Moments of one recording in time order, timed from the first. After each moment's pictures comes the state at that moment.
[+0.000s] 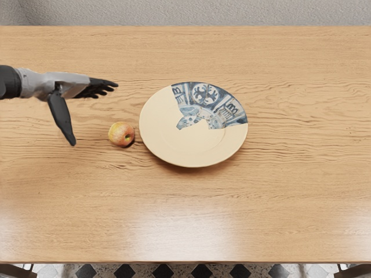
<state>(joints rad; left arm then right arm) -1.23 0.83 -0.19 -1.19 0.74 -0.61 0.06 -0.05 0.00 -0.14 0.25 0.07 0.08 -0.05</state>
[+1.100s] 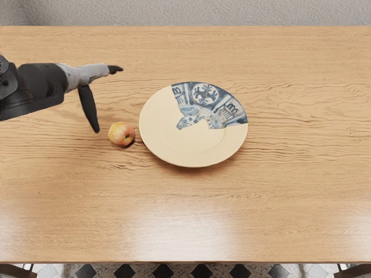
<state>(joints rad) -1.24 0.69 -0.25 -1.46 0.96 -0.15 0.61 -0.05 0.00 -0.14 0.25 0.07 0.08 -0.05</state>
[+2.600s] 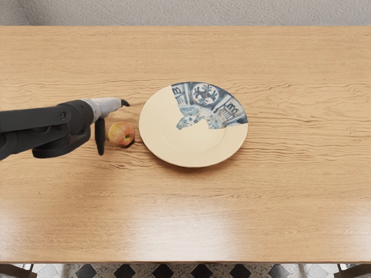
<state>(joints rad) -1.35 0.52 0.19 -1.40 1.01 0.06 0.61 -0.05 0.00 -0.14 0.26 0.07 0.09 -0.05</state>
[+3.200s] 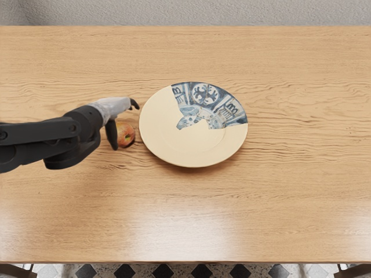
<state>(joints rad) -1.31 0.49 0.18 -1.43 1.06 0.19 0.61 -0.05 0.00 -0.14 0.26 0.07 0.09 -0.05</state>
